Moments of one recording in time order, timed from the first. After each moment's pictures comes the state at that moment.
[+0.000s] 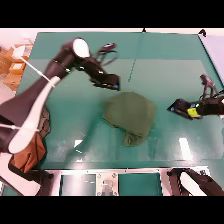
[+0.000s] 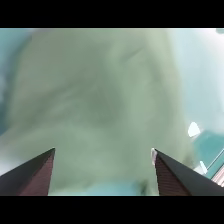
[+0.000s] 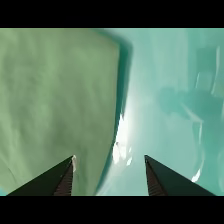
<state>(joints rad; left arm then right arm) -0.43 -1.75 1.84 1.05 -1.37 -1.48 -0.22 -0.90 0.78 -1.19 1.19 1.61</state>
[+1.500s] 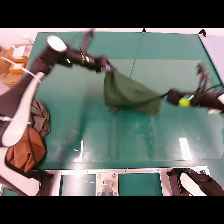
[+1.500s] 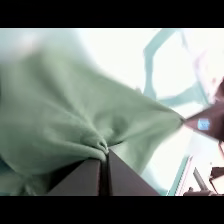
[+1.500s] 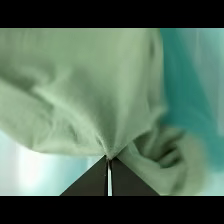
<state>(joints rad) -0.28 -1.73 1.84 0.55 -1.19 -1.17 -0.16 -0.90 0.87 -0.86 1.03 1.37</state>
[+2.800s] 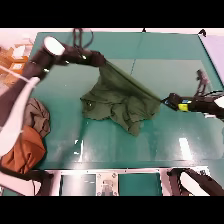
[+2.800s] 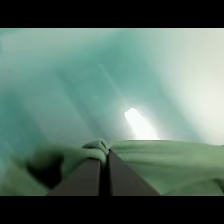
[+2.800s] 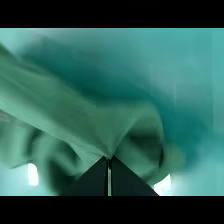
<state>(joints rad) -0.31 -1.67 1.65 0.78 -0.79 -1.07 -0.21 -0.98 0.71 -0.87 0.94 1.35</state>
